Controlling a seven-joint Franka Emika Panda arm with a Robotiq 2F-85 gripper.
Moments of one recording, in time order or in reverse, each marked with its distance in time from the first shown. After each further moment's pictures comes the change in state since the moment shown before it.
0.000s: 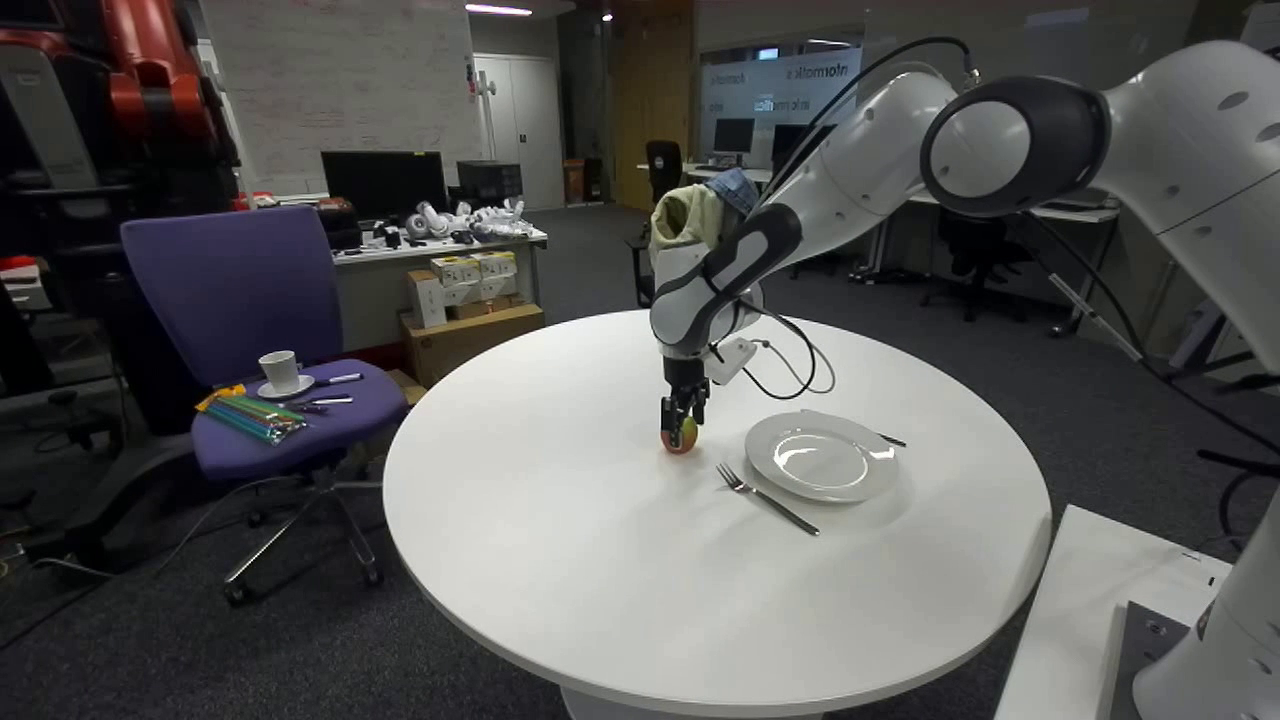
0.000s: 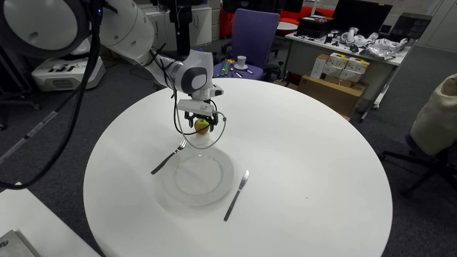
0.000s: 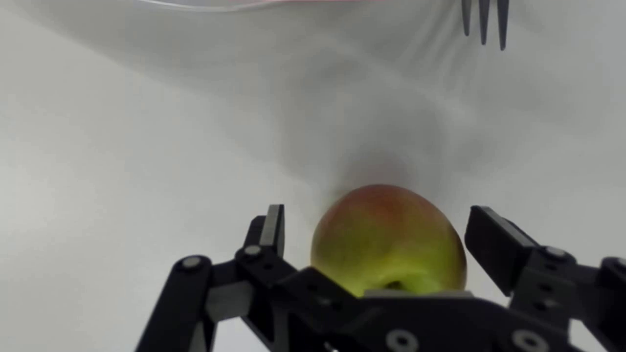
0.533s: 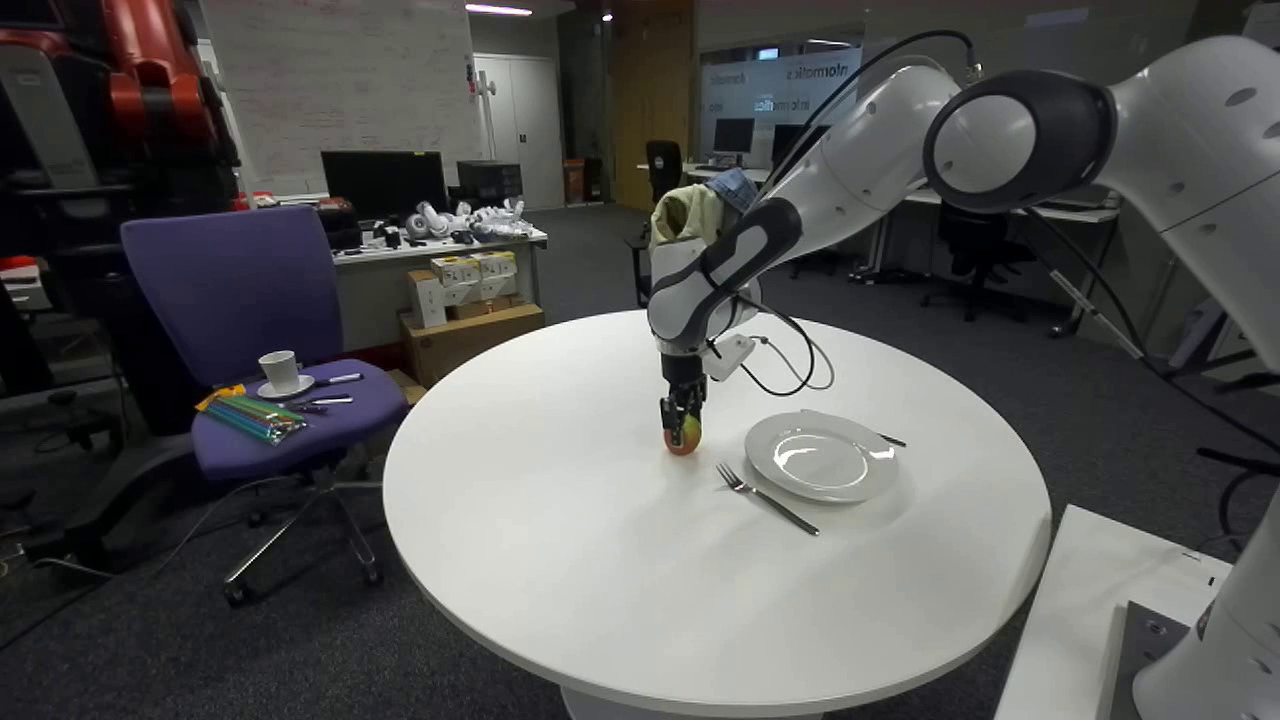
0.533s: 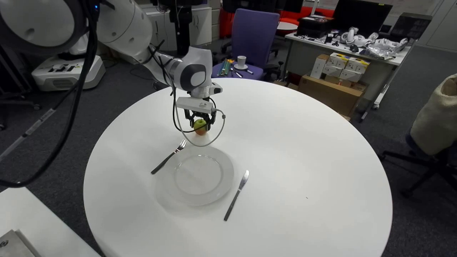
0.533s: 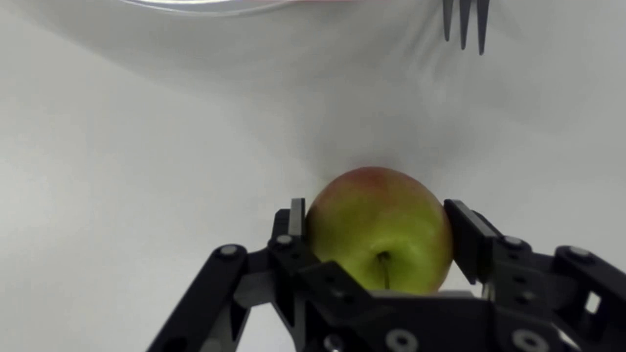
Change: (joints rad) arm 0.008 -0.014 0.000 0.000 -0.001 -0.022 0.000
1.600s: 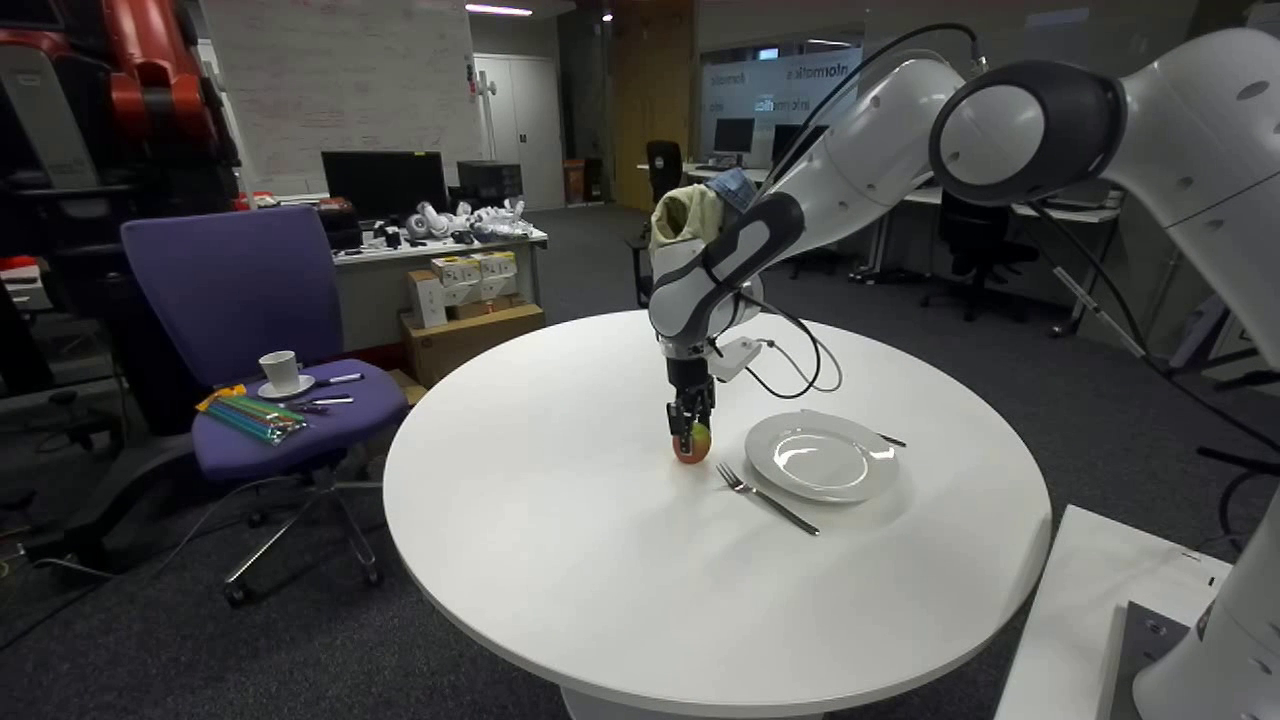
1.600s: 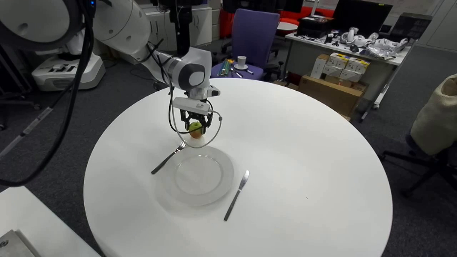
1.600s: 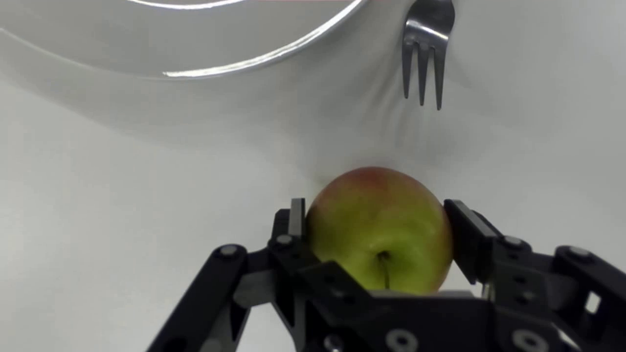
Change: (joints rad) arm 0.000 -0.022 0.003 -0.028 0.019 -0.076 0.000
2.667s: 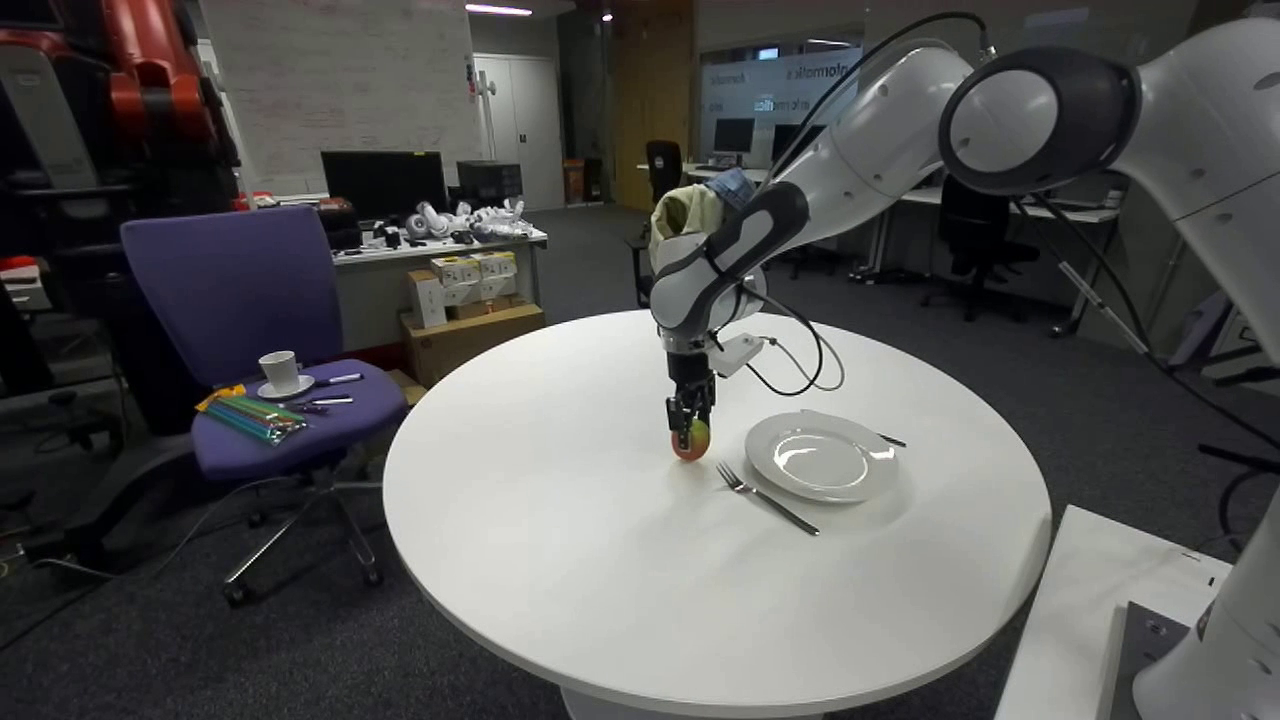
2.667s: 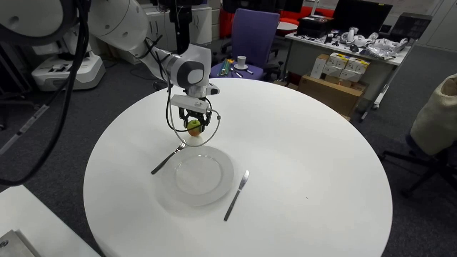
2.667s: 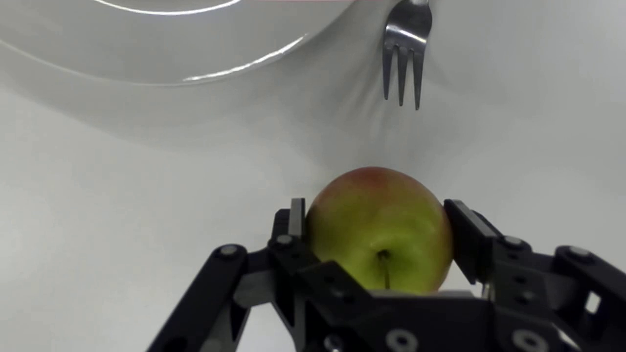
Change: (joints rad) arm -0.009 -0.030 0.012 -0.025 0.022 -0.001 0.000
